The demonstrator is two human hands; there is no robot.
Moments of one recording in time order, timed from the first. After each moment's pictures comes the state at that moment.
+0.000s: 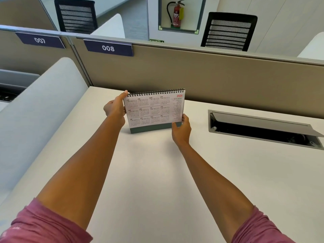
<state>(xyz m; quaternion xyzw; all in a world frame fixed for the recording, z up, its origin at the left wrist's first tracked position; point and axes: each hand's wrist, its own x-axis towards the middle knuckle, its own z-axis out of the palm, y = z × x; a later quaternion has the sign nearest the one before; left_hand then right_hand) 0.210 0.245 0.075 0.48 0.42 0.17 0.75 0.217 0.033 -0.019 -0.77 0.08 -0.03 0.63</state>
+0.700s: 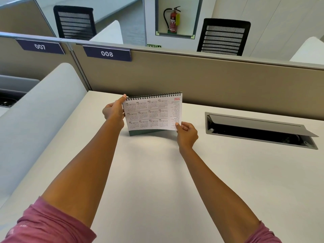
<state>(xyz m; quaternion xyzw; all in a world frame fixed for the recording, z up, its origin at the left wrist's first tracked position) 0.206 0.242 0.080 0.48 0.41 0.18 0.75 0.205 0.016 -0.007 -0.71 0.21 -0.09 0.66</state>
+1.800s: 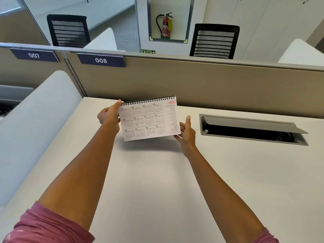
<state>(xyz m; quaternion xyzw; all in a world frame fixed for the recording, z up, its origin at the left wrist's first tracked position) 0.203 0.240 0.082 0.50 0.41 0.18 0.74 0.204 -0.011 0.013 -0.57 0.20 0.10 0.79</state>
